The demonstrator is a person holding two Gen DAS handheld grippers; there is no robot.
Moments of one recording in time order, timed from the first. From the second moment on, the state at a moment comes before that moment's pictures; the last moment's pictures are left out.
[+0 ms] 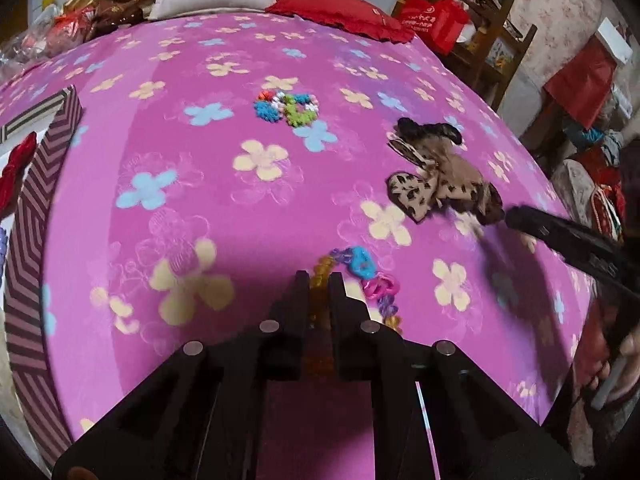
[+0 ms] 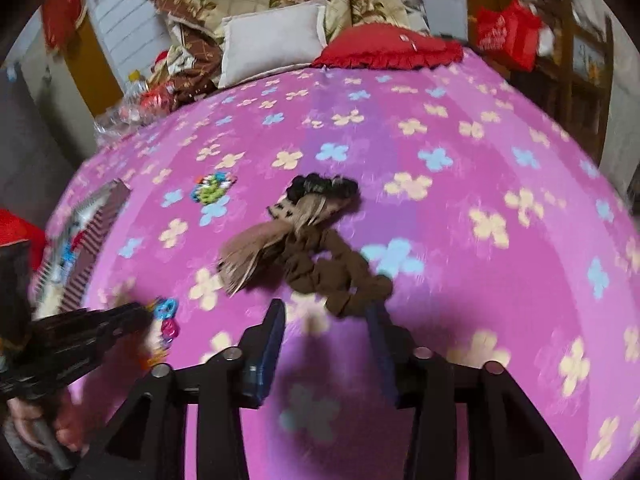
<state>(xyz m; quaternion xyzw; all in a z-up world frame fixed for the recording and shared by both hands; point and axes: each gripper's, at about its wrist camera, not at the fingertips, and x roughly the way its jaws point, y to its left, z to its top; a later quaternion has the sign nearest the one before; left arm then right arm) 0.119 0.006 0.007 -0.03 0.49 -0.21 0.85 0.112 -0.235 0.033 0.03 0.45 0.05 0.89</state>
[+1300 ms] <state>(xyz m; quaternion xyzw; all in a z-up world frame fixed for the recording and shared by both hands) 0.087 0.226 0.131 -0.21 0.32 -0.14 0.91 0.090 -0.072 0.161 -0.05 0.39 0.16 0.91</state>
